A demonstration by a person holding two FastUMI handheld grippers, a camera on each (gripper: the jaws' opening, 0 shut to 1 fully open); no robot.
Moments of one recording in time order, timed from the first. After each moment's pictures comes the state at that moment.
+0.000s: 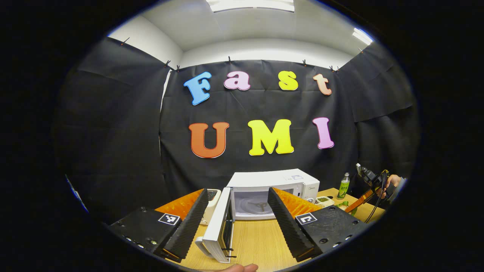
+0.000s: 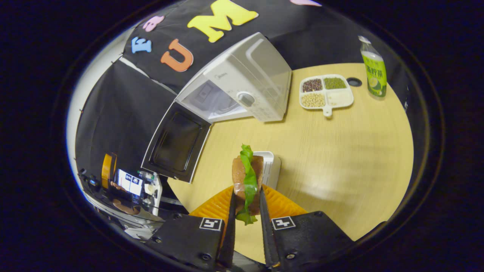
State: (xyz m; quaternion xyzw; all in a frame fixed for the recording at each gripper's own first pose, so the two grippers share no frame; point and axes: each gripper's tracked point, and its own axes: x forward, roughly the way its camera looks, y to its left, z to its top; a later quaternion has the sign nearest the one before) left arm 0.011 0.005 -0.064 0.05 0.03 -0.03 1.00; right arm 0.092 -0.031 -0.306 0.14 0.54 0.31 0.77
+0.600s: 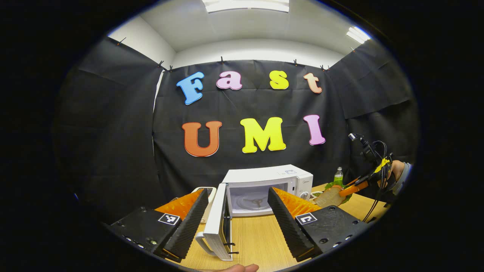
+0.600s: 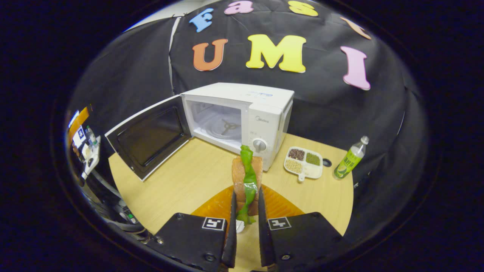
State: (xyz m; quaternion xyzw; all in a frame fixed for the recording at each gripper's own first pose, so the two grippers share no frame) left arm -0.008 0.011 -0.080 0.06 0.01 -0.06 1.00; right arm 0.111 0.026 -0.254 -0.12 0.34 0.23 0.90
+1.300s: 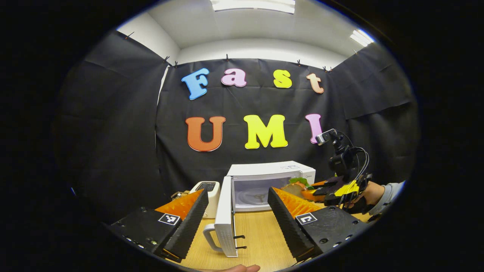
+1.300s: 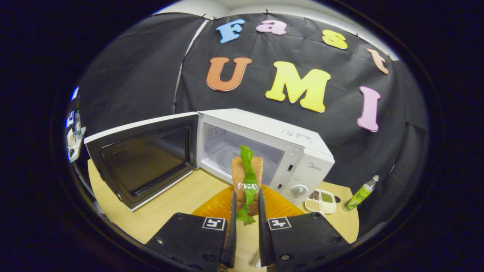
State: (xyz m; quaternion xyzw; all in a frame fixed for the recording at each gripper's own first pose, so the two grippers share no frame) left arm -0.015 0.043 -0.106 0.04 0.03 -0.06 1.00; right arm 0.148 0.196 -0.277 -0.16 0.20 0.21 0.94
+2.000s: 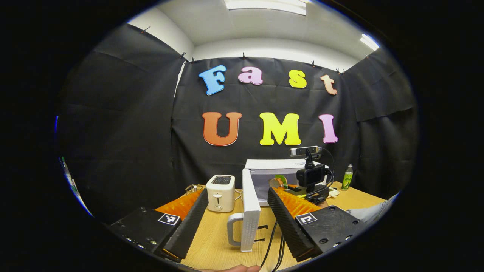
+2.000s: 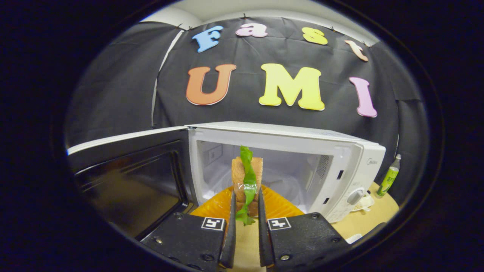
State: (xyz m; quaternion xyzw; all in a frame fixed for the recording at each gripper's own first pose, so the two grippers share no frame) left arm -0.031 0.101 -0.128 0.02 0.04 -0.01 1.00; right arm 0.251 0.298 -0.338 -0.04 0.15 0.13 0.98
